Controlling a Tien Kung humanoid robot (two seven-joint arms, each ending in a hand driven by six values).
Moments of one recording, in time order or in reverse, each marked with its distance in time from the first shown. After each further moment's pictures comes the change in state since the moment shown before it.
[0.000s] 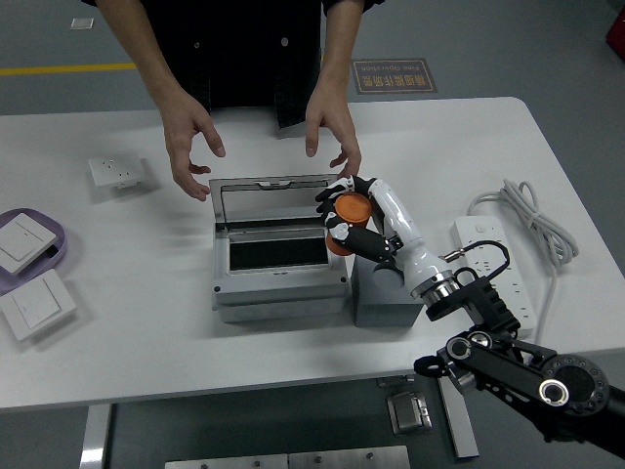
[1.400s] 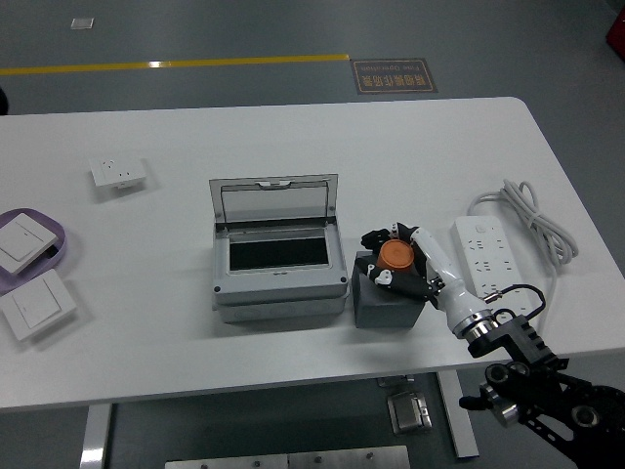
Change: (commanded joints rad) left arm 0.002 0.000 -0.004 0.001 0.004 -0.020 0.026; right arm -0.183 -0.116 0.027 -0.128 0.169 0.069 0.172
